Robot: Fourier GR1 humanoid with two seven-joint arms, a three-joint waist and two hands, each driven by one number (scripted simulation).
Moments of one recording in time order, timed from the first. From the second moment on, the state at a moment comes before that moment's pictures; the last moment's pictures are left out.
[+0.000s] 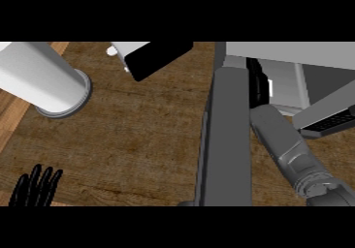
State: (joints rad) left arm 0.51 0.13 0.03 -1.82 0.30 -0.42 -0.49; right arm -1.00 -0.12 -0.07 -0.09 0.17 -0.74 -0.65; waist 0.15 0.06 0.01
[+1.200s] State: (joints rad) left arm 0.60 0.11 0.02 -1.88 0.28 -0.42 -0.49; right arm -0.69 -0.06 -0.24 -0.16 0.00 -0.28 -1.03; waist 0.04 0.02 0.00
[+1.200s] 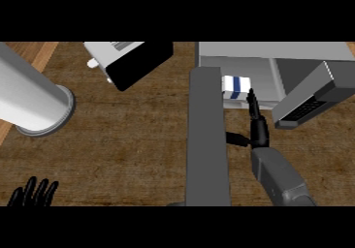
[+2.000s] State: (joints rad) left arm 0.57 0.08 -0.06 -1.81 0.16 -0.44 -0.47; right arm -0.39 -0.11 -0.18 -0.36 0.00 -0.08 -1.05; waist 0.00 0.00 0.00
